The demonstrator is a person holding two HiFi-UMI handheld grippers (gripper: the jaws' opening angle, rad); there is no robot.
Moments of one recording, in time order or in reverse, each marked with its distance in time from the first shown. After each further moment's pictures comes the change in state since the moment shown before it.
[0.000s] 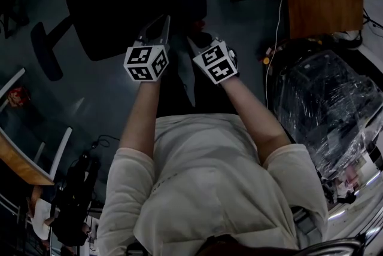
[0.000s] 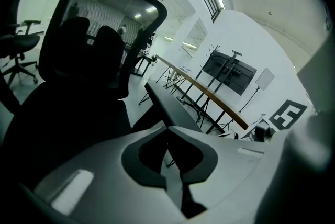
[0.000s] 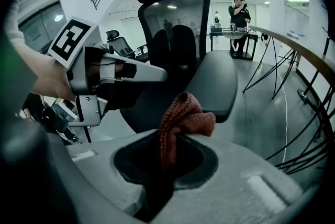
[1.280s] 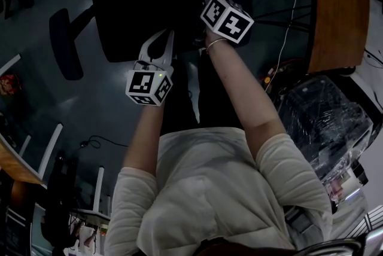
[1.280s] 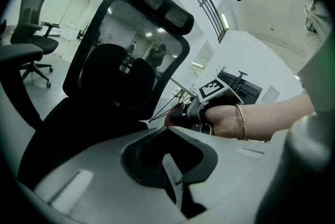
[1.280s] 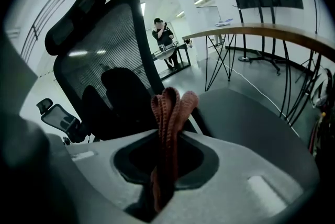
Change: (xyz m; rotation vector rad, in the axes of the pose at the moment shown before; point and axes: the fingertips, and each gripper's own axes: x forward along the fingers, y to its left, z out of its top) left arm -0.082 0.096 0.058 -0.076 -0.207 0.038; right arm 0.086 -0.089 0.199 0.708 -0.353 -0.381
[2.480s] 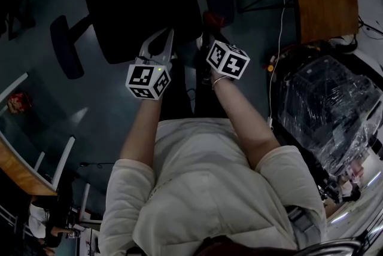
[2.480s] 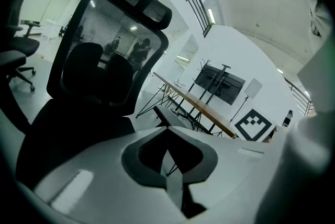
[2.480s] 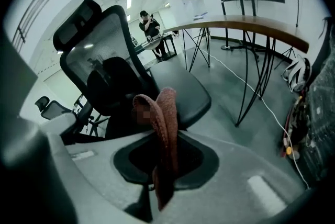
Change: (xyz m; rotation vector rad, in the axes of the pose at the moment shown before) left arm -0.018 -0.054 -0.016 0.084 0.076 -0.137; right arm -0.136 -0.079 -0.120 0.065 0.112 -0.077
